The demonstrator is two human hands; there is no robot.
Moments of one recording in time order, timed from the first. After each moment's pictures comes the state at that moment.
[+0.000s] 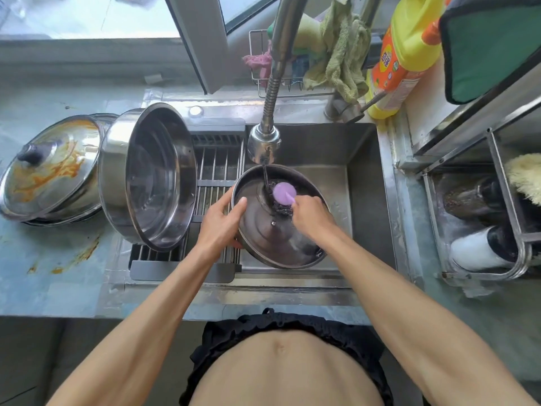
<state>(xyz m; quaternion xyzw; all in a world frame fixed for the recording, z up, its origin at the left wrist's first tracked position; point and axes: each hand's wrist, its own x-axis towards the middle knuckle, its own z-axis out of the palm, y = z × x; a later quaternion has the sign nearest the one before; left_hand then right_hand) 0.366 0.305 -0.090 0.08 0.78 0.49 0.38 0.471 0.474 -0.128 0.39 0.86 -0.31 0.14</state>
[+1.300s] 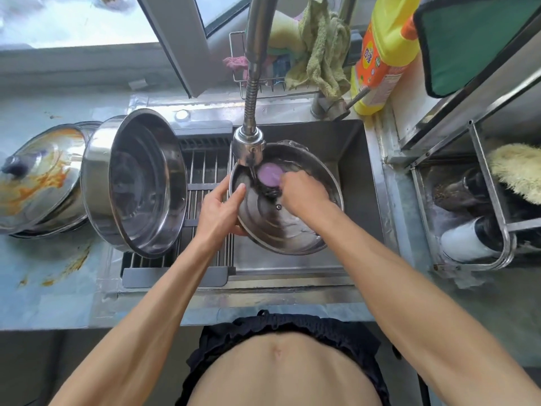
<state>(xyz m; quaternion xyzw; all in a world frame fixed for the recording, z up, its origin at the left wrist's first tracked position) 0.367 0.333 -0.077 0.12 0.75 0.55 0.36 0.451 0.489 -0.065 0.33 0.91 -0.20 0.15</state>
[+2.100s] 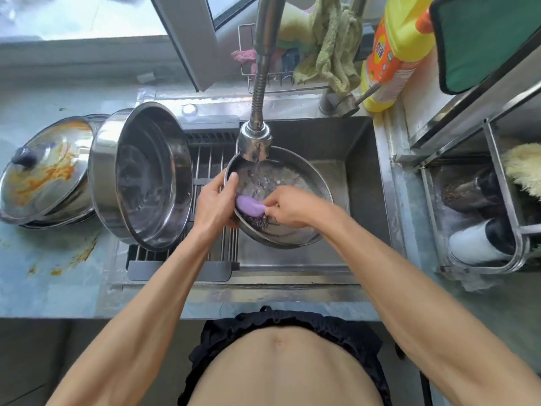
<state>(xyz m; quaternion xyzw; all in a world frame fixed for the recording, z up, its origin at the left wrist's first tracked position) 0.349 0.332 -0.083 0.09 0.82 0.49 0.30 0.451 0.473 -0.064 0.19 0.88 -0.34 0.27</state>
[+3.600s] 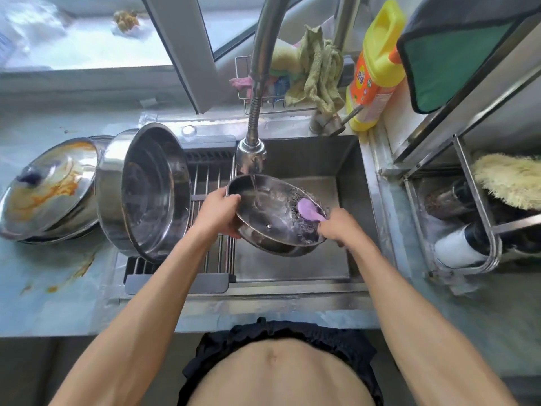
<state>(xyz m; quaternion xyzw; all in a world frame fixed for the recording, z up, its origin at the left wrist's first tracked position) 0.345 0.346 -0.063 0.07 0.83 0.40 0.38 0.525 0.515 -0.109 0.52 0.74 -0.38 0.18</state>
